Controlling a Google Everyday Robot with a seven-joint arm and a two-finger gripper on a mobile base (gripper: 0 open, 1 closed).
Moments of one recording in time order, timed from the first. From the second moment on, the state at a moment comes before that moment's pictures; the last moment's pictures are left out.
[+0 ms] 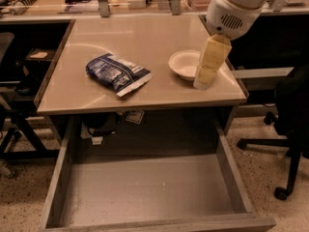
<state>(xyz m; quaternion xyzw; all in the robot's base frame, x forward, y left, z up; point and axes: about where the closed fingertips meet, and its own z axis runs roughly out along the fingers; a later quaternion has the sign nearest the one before) 0.543 -0.130 0.965 -0.59 0.79 -0.02 0.16</state>
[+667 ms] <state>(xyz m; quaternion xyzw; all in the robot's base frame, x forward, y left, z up) 0.594 -0.108 0.968 -0.57 0.80 0.00 0.18</state>
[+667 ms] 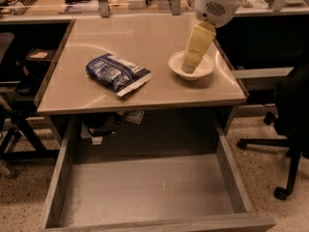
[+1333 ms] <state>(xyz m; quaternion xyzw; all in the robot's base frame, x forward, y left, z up) 0.589 -0.059 0.954 -0.56 0.80 0.04 0.21</state>
